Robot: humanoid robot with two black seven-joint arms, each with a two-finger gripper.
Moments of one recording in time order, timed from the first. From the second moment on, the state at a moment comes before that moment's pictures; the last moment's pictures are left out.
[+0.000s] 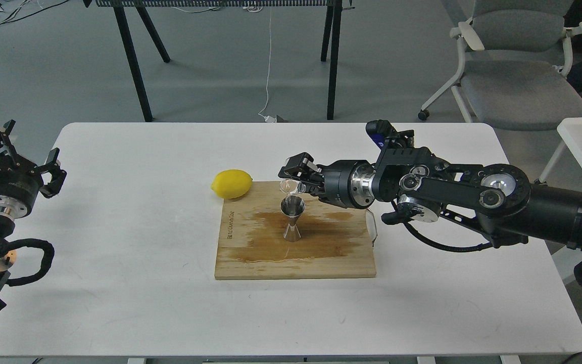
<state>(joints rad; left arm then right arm) -0.56 0.47 -0.74 -0.38 -0.07 -0.49 -0.49 1.16 -0.28 0.00 1.23 -0.48 0.04 -0.17</state>
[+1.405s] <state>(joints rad) -0.55 0.47 -0.74 -0.38 -0.07 -0.49 -0.49 1.19 -0.28 -0.04 1.24 -0.57 0.05 -0.17</state>
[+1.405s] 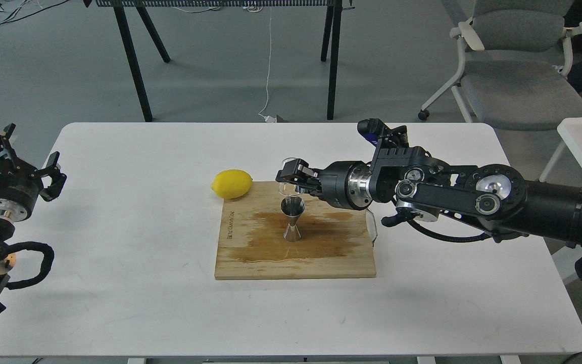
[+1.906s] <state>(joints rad) -0.54 0.47 -0.74 -0.38 -0.07 -0.49 -0.49 1.21 -0.28 -0.08 1.25 -0.61 0.05 -0.17</state>
